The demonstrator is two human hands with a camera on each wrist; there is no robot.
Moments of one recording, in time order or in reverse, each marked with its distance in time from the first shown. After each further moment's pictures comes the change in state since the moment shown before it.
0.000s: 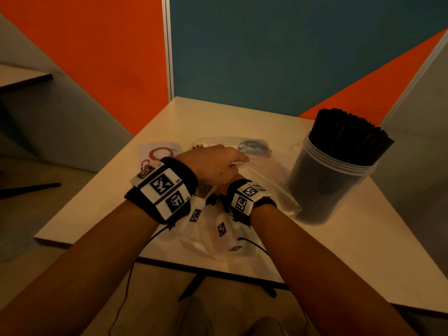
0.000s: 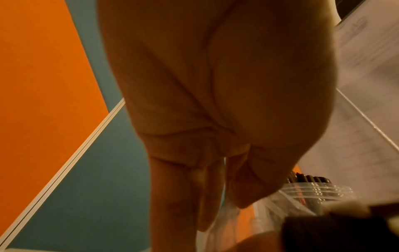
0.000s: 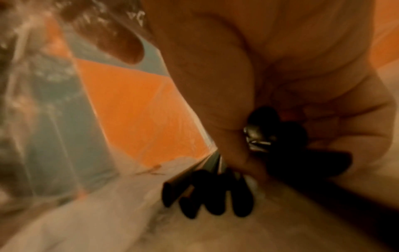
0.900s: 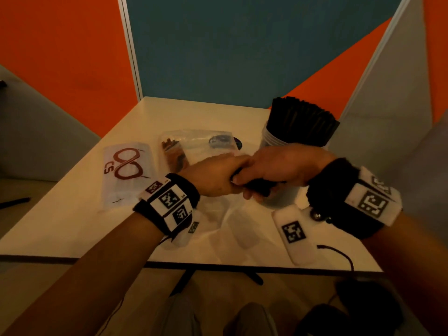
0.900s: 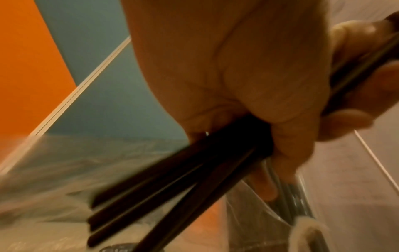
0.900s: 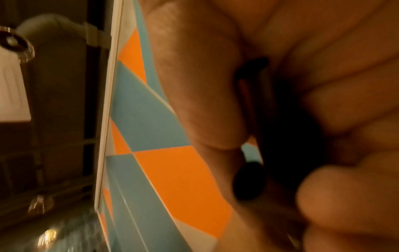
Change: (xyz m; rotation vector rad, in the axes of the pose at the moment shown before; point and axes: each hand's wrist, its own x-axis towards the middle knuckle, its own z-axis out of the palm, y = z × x) left_hand 0.018 0.062 0.040 -0.146 0.126 0.296; right_hand -0.113 0.129 -0.082 0.335 -0.138 -0.287
